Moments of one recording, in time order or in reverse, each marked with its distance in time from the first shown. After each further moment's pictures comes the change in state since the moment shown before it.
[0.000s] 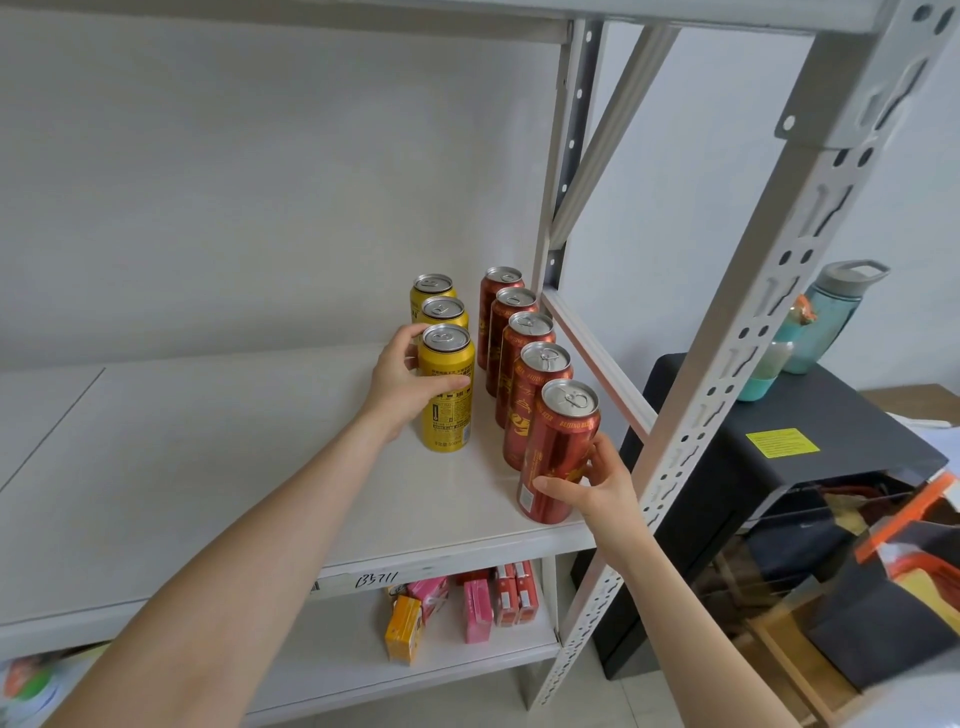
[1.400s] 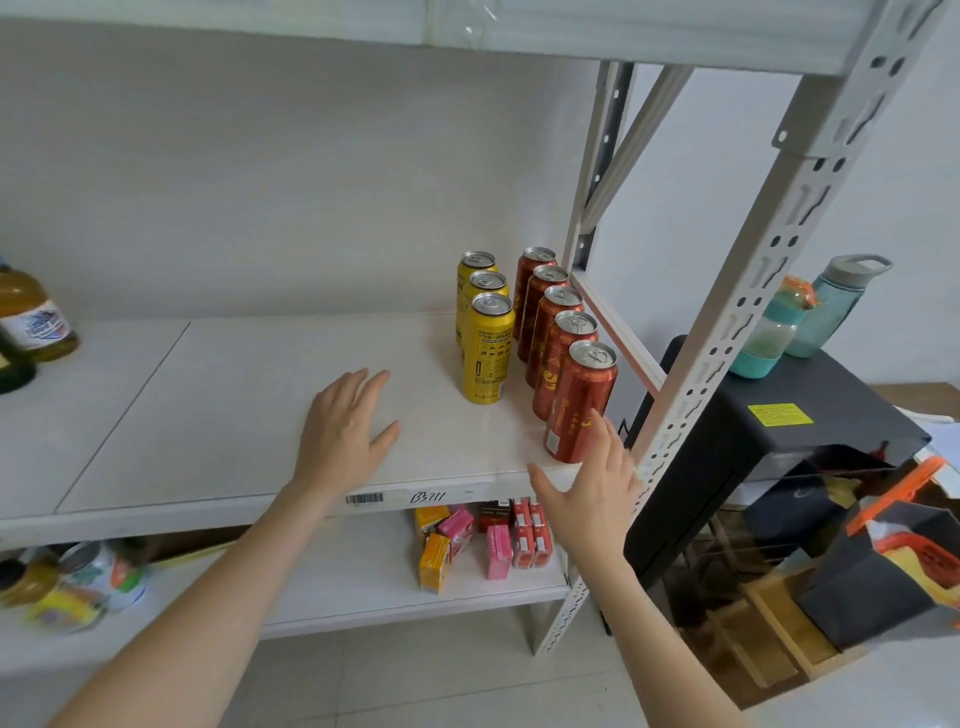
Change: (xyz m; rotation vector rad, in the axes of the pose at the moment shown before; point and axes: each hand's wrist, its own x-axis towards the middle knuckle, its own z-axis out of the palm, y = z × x) left_hand -0.151 -0.017 -0.118 1.020 0.044 0.278; right_hand -0.097 -0.015 0.060 -0.830 0.394 -0.219
